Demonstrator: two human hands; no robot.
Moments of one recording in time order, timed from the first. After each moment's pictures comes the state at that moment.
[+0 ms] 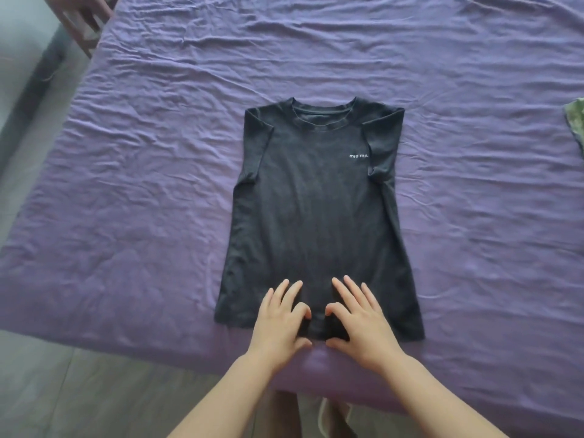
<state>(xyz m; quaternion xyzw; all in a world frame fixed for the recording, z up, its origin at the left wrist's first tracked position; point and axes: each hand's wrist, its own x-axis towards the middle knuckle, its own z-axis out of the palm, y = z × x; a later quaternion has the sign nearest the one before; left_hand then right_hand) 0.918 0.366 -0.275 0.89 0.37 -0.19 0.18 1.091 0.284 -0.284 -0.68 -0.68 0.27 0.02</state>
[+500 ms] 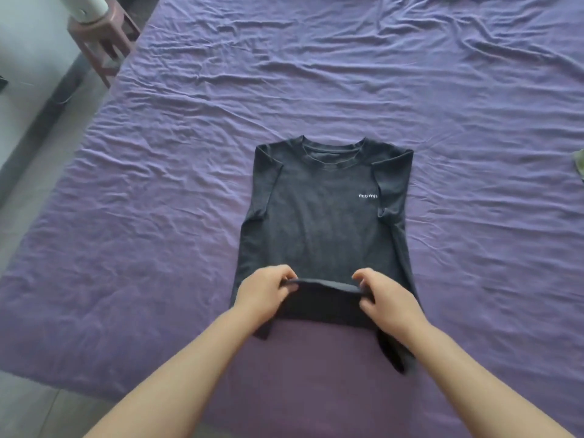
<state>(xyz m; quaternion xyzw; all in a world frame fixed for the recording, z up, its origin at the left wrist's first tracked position) 0.946 0.502 -0.243 0.81 0.50 -0.05 0.30 1.157 0.382 -0.256 -0.77 -0.54 0.32 0.12</state>
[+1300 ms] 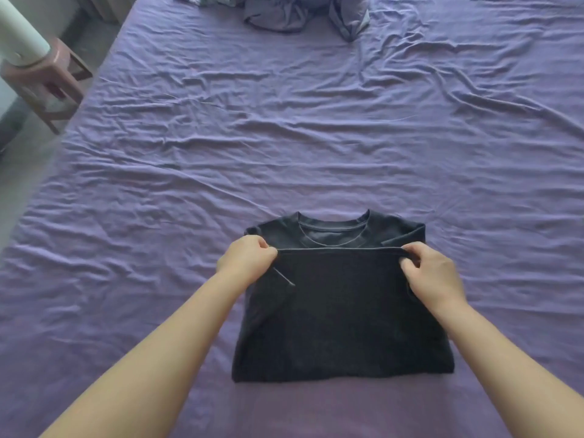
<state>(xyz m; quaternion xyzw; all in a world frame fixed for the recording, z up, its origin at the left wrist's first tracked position) 1.031 0.752 -0.224 0.72 0.60 -0.11 0.32 1.263 0.569 -0.241 -0.90 -0.31 0.21 0.20</state>
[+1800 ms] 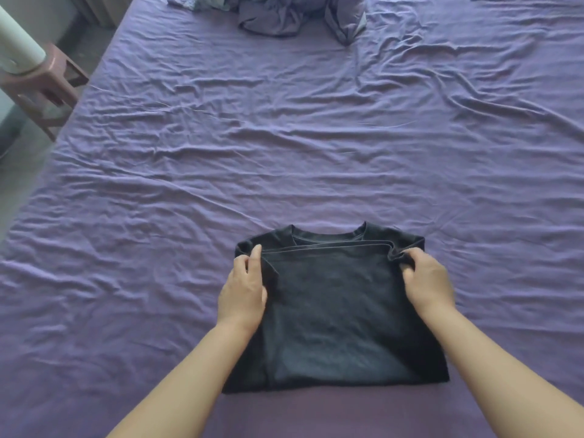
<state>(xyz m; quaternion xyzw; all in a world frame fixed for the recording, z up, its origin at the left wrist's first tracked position) 1.022 0.719 -0.272 0.83 0.53 -0.02 0.16 1.283 0.590 -0.265 -0.92 -0.28 0.20 0.20</state>
